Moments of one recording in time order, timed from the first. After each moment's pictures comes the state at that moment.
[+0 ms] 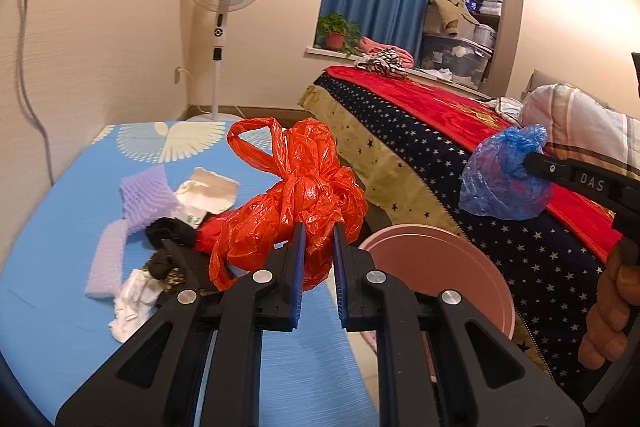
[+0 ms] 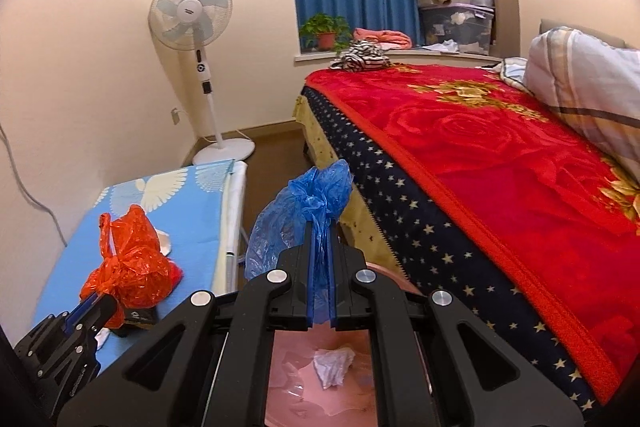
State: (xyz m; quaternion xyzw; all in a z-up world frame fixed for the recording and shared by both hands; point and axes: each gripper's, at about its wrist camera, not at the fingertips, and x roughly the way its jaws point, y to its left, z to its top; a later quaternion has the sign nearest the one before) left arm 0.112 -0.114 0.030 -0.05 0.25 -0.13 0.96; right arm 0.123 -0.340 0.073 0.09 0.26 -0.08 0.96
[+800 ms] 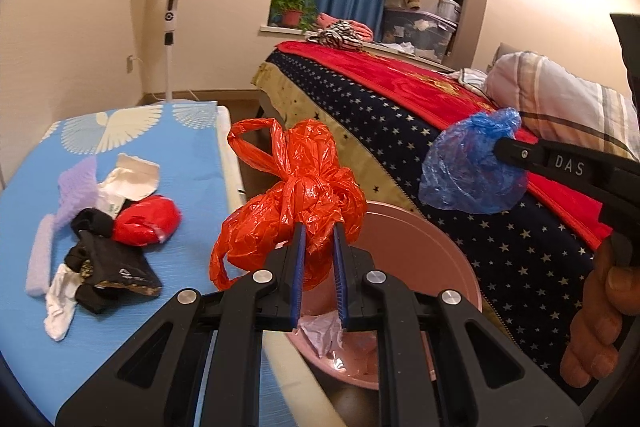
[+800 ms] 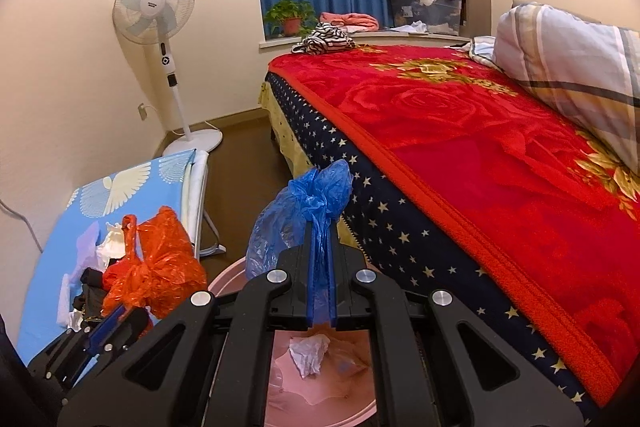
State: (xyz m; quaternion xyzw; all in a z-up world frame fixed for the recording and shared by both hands) left arm 0.124 -0.178 0.011 -0.03 0.29 -0.20 0.94; right arm 0.123 -0.366 0.060 0.10 0.29 -0.13 0.94
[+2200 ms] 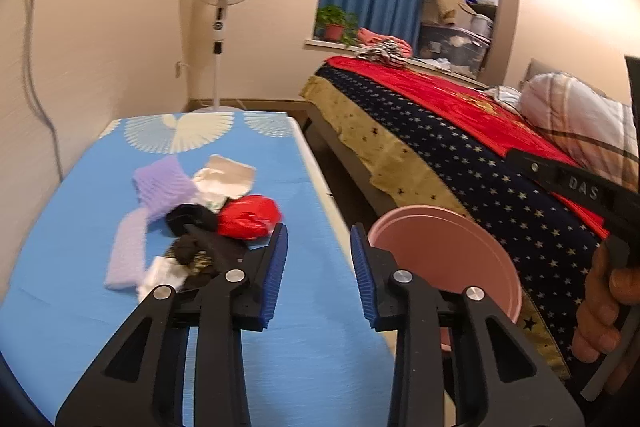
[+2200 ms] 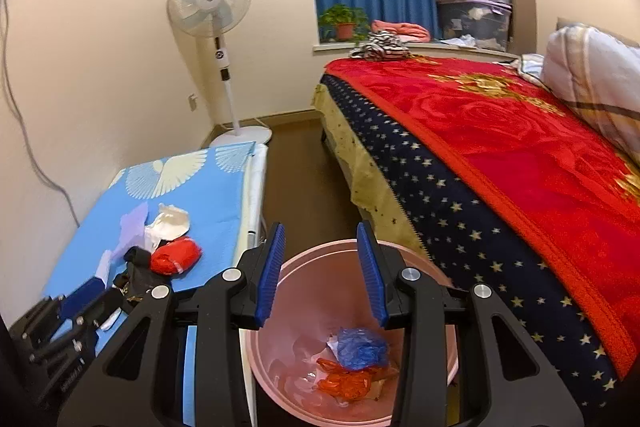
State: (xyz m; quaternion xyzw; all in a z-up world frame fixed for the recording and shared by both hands) left arm 0.104 -0.085 0.024 -0.04 0.27 -0.13 0.95; right arm 0.120 -0.310 0.060 0.07 0.27 -0.03 0.96
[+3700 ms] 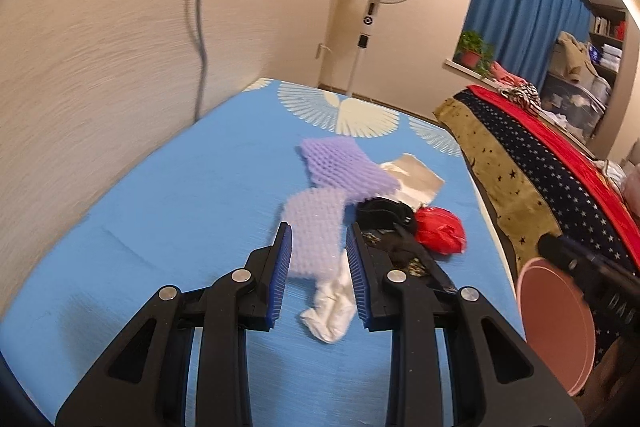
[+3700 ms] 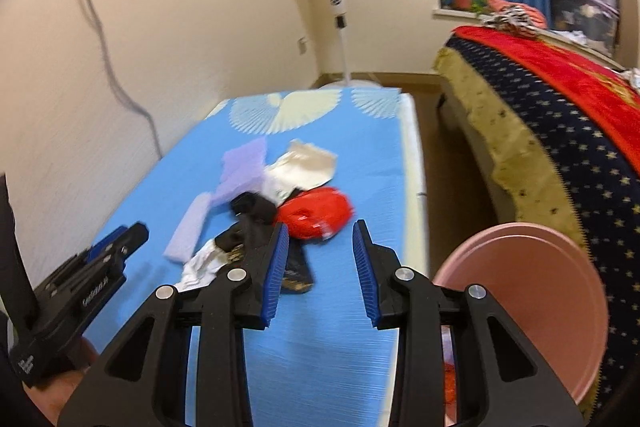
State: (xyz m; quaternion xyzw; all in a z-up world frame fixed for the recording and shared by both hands) left arm 0.119 0.037 -0.013 -0.14 0.28 0.09 0.95; right arm 0.169 -0.166 0.012 0.04 0.34 0.16 0.93
